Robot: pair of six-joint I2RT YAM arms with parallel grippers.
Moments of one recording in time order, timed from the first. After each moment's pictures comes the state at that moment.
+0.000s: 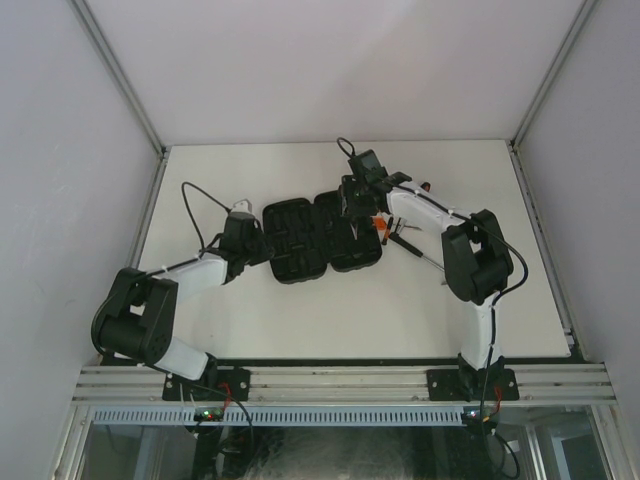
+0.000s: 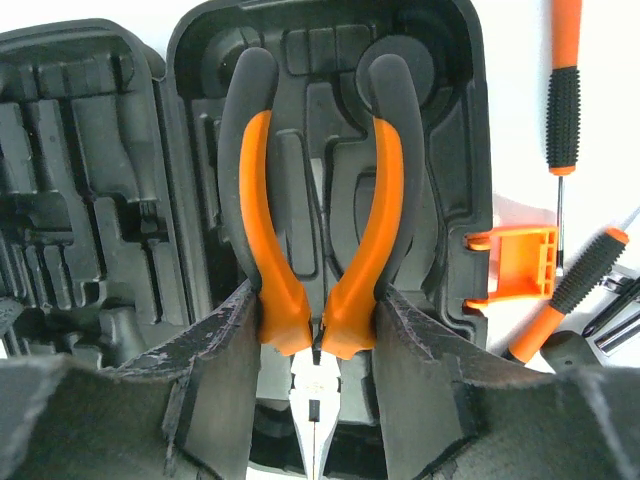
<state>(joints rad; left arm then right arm) -0.32 1.49 0.67 0.06 -0.06 -0.60 0.52 2.00 1.59 -0.50 0.02 0.42</state>
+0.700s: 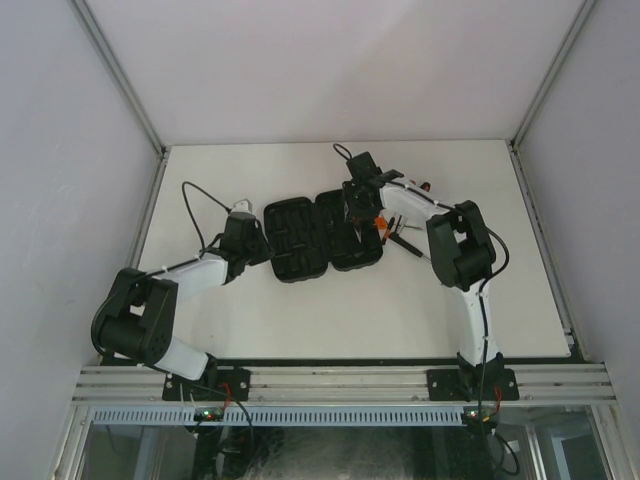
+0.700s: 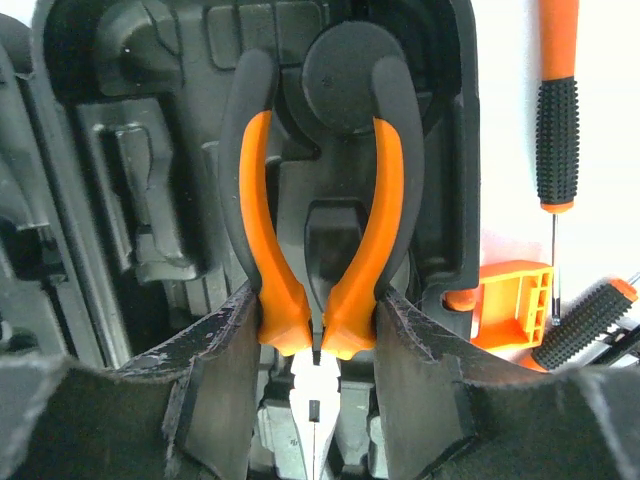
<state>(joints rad) -0.34 1.49 0.67 0.06 -0.08 -0.60 0.48 2.15 1.69 -0.56 0.01 0.36</state>
